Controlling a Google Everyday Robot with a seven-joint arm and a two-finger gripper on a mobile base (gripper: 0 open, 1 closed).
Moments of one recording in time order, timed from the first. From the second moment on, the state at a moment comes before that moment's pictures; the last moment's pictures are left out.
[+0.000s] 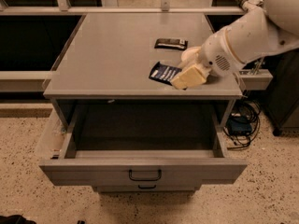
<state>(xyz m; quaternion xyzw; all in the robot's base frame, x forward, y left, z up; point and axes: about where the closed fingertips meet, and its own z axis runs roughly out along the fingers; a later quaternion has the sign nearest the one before) 0.540 -0.091 0.921 -0.51 0.78 0.16 0.33</state>
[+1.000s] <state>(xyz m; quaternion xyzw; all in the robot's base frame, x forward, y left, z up) 0.522 -0.150 0.797 -0.40 0.84 0.23 0.30</state>
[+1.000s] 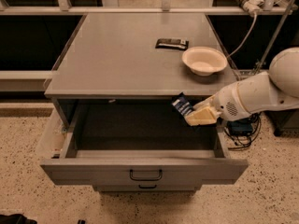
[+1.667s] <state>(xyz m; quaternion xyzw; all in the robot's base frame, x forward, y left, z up) 0.525 -0.156 0.733 -0.33 0.87 0.20 0.31</state>
